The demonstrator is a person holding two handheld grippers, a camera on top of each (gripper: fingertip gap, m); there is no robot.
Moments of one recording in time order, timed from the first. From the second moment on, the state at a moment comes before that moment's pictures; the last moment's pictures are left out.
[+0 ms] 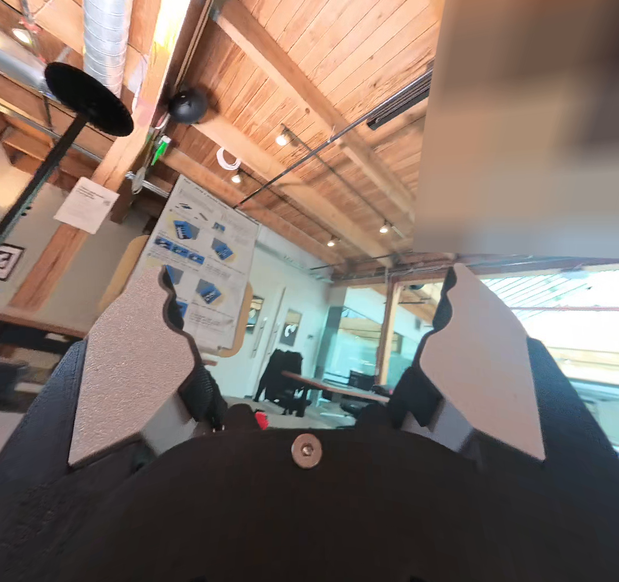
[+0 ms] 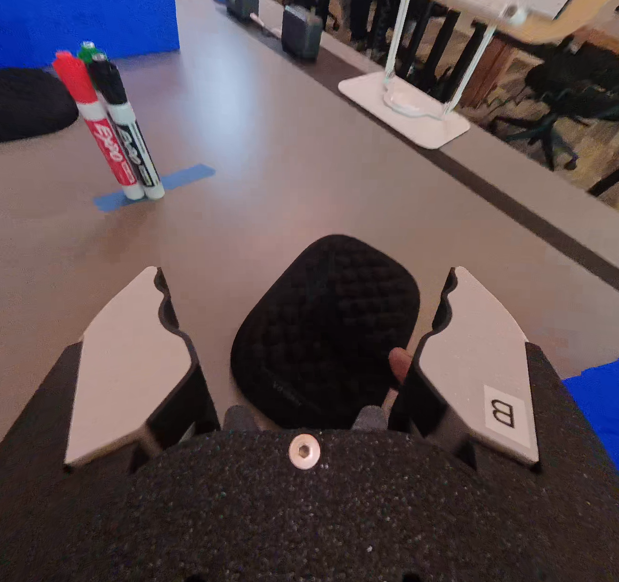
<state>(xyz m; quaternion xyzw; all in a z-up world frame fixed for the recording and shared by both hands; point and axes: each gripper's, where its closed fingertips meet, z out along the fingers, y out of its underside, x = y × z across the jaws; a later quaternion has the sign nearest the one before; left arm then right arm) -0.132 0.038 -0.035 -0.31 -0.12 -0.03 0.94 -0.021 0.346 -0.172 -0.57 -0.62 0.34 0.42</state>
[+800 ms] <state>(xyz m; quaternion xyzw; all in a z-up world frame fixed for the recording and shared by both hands) -0.121 0.074 -0.030 -0.28 -0.09 -0.20 0.93 -0.150 0.036 -0.104 -0.26 -0.76 0.58 0.13</state>
